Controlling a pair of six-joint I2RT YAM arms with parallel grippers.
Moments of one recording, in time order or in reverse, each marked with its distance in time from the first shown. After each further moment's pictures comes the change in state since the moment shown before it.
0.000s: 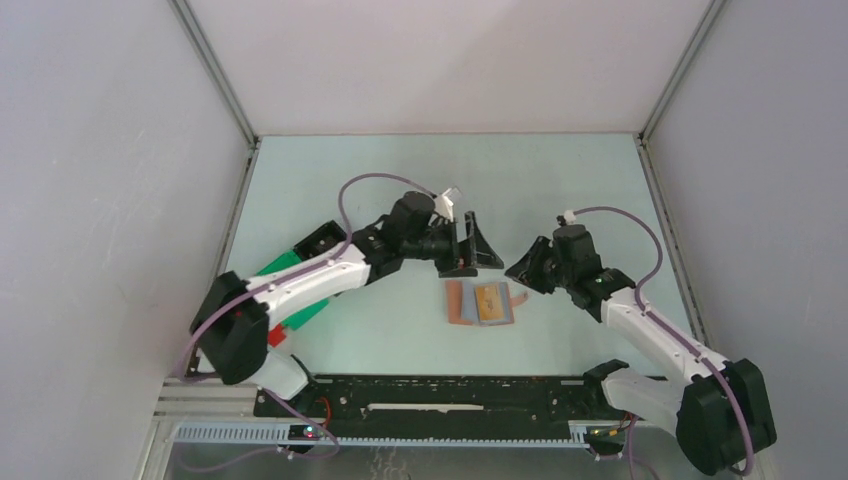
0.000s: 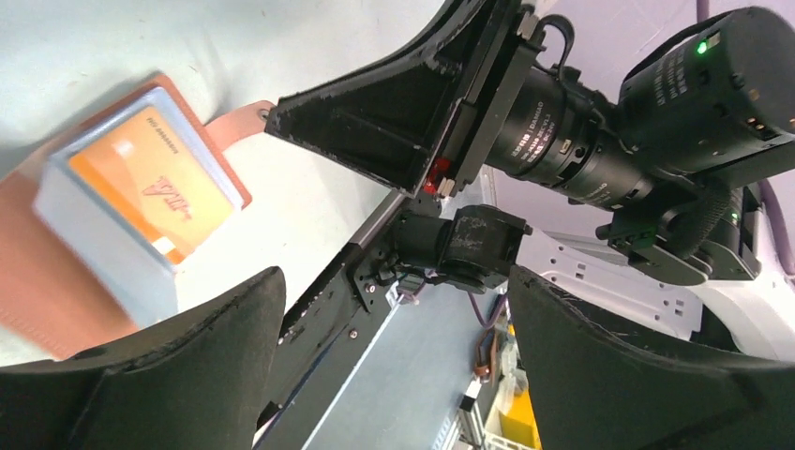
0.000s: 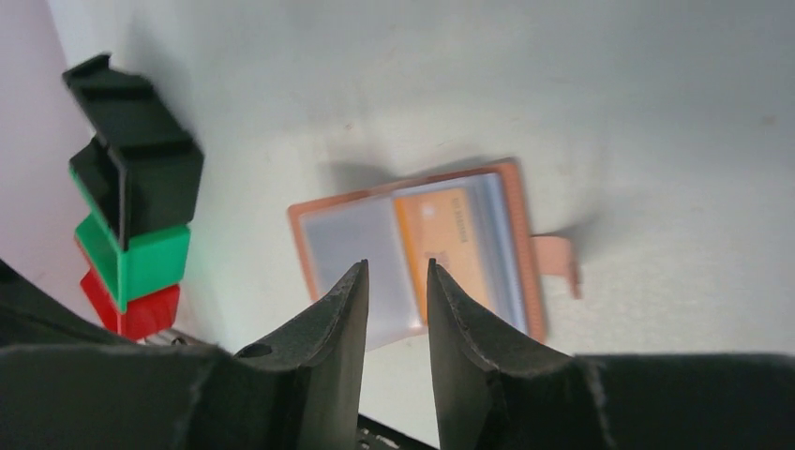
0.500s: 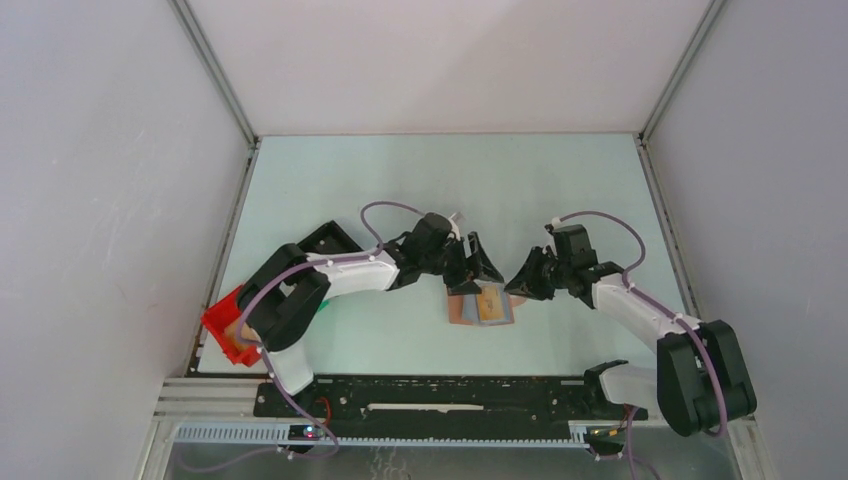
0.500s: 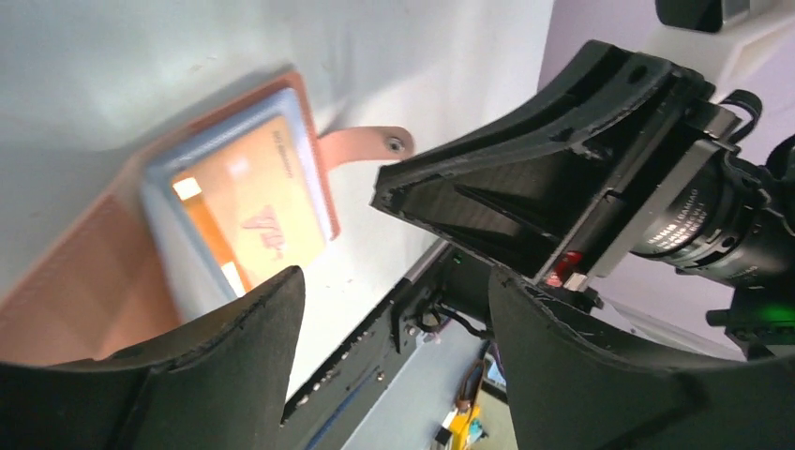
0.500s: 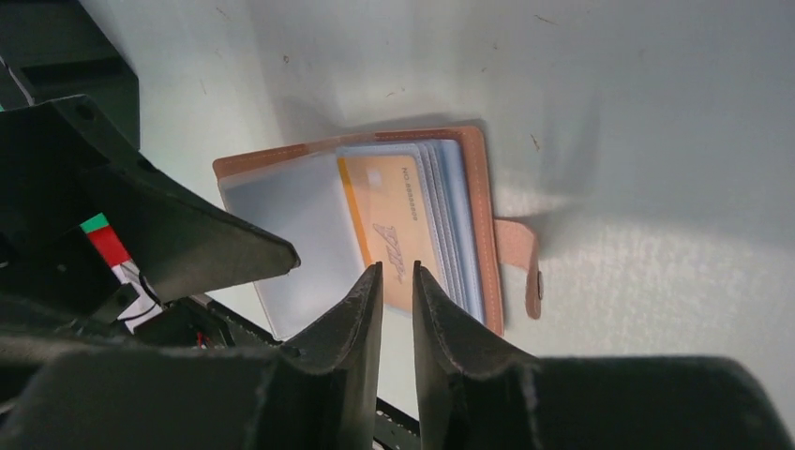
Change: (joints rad) left arm -0.024 0.298 -0.040 0.198 -0.029 -0.153; right arm -0.137 0.168 -0.024 0.007 -0.226 -0.155
